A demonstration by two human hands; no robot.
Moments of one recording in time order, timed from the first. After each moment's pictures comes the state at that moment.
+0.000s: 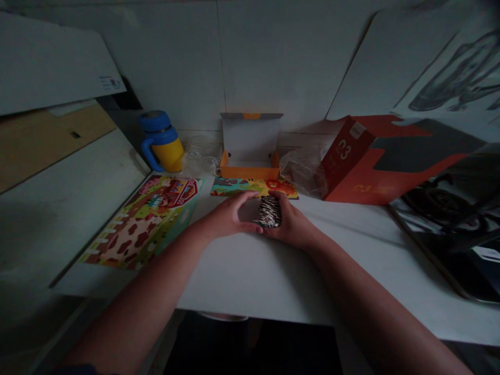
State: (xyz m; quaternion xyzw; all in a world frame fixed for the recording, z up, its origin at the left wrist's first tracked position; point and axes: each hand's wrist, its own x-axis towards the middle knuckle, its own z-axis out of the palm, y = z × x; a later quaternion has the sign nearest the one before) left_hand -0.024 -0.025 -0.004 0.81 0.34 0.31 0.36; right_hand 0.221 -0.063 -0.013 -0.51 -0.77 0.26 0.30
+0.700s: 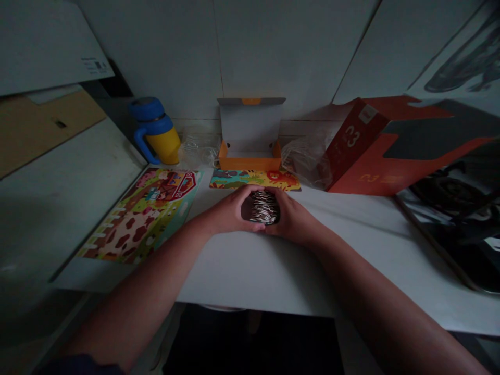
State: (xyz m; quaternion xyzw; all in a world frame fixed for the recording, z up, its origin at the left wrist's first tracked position) left_hand -0.017 -0.033 -0.001 0.82 0.31 0.30 0.39; right_hand 0.218 -0.065 -0.012 -0.45 -0.80 0.25 0.31
